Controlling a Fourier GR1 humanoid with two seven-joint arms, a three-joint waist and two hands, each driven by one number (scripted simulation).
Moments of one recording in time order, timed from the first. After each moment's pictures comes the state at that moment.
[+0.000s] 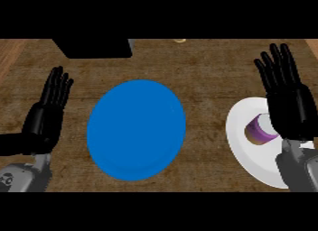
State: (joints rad) left arm -0.16 0.38 -0.20 -1.58 0.33 0.28 -0.15; right arm -0.28 -0.30 0.12 -1.67 -0.45 -0.26 -0.04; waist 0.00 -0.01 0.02
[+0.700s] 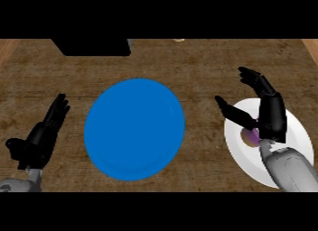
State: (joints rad) left arm -0.06 0.44 -0.21 -1.40 0.29 0.18 -0.14; right arm -0.29 -0.33 0.29 -1.48 0.01 -0.60 0.06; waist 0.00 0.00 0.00
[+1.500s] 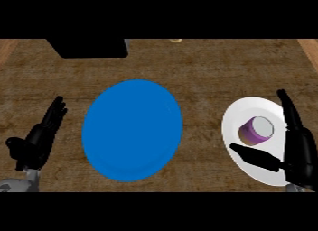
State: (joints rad) left arm -0.06 0.42 -0.16 -1.34 0.26 0.14 -0.16; right arm -0.02 -0.52 0.38 -1.84 0.52 -0.61 0.54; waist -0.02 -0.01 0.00
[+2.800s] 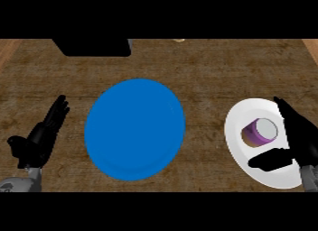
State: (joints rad) left arm -0.06 0.37 -0.10 -1.35 0.20 0.07 -0.14; right arm -0.14 -0.57 0.31 -1.86 0.47 0.04 1.02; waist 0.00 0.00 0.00
